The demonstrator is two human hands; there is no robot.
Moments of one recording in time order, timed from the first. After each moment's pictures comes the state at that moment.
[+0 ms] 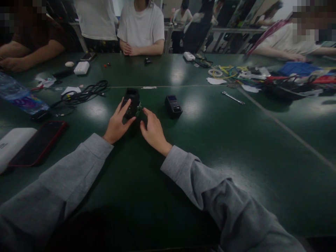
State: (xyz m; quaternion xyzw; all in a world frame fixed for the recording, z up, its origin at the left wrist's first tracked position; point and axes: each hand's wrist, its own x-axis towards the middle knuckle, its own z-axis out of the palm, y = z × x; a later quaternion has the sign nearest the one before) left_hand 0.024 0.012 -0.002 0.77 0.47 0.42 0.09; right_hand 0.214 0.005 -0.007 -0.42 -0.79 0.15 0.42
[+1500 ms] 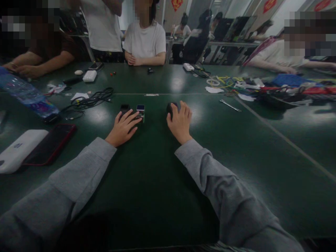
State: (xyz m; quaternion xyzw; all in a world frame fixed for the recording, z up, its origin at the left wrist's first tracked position) left_hand 0.010 -0.002 0.004 0.86 0.45 0.23 -0.08; right_hand 0.288 0.051 0.003 -0.58 -0.73 -0.14 0.33
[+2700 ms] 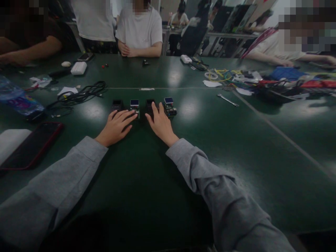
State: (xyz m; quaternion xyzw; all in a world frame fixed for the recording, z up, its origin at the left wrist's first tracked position) left_hand 0.013 0.001 0.002 0.87 0.44 0.20 -0.08; right_hand 0.248 0.046 -0.009 -0.54 -0.79 0.01 0.28
